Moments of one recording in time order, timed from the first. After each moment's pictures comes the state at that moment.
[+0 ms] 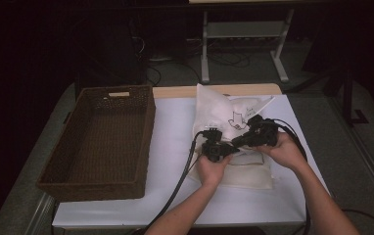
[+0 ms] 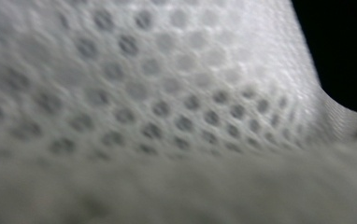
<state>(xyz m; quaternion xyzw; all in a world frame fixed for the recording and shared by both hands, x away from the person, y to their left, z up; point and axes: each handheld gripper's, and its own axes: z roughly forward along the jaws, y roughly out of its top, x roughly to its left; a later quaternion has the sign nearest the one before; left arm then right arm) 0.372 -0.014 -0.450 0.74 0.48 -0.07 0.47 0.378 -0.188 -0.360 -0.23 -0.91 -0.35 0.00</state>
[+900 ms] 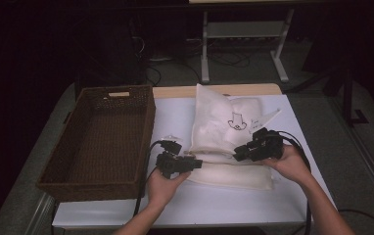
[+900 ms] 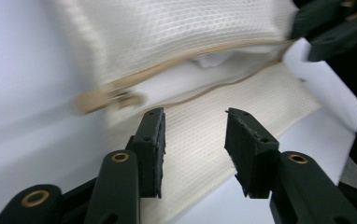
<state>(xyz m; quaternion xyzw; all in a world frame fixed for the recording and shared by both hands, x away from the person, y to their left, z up) 0.313 0.114 -0.407 0.78 0.46 -0.02 0.42 0.351 -0.200 -0.378 -0.21 -0.90 -0.39 0.02</state>
